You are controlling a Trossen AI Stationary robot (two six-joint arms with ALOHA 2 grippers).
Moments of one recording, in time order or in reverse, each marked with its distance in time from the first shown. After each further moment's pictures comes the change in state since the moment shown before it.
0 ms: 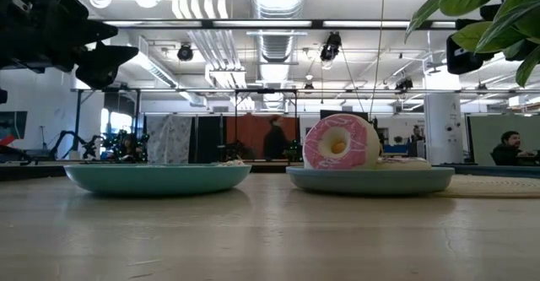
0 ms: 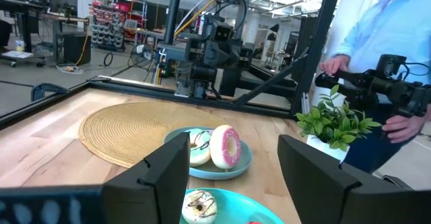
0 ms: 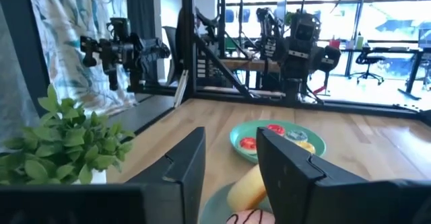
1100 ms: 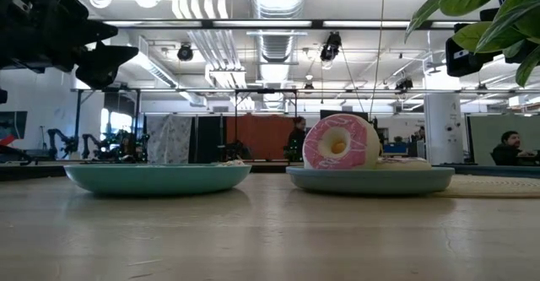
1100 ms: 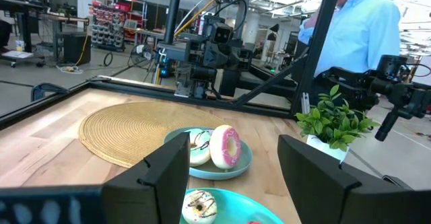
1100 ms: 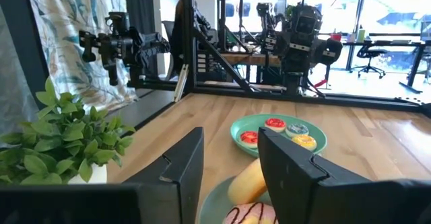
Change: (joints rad) left arm 0.000 0.000 0.000 0.000 0.000 0.000; right arm 0.001 0.023 0.000 -0.001 0.001 0.003
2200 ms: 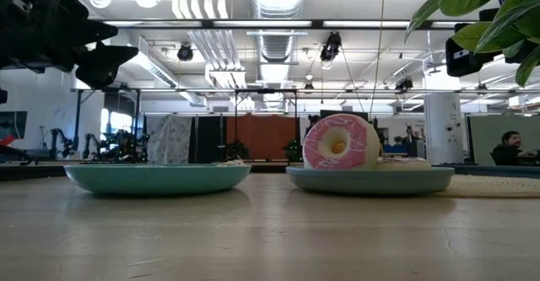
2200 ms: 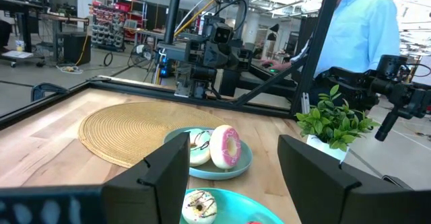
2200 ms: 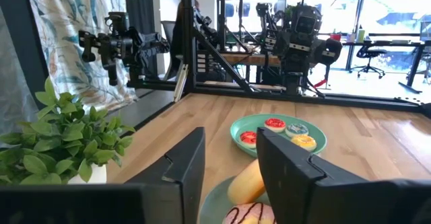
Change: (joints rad) left arm 0.000 0.000 0.000 0.000 0.000 0.000; right arm 0.000 0.000 0.000 0.000 0.001 0.000
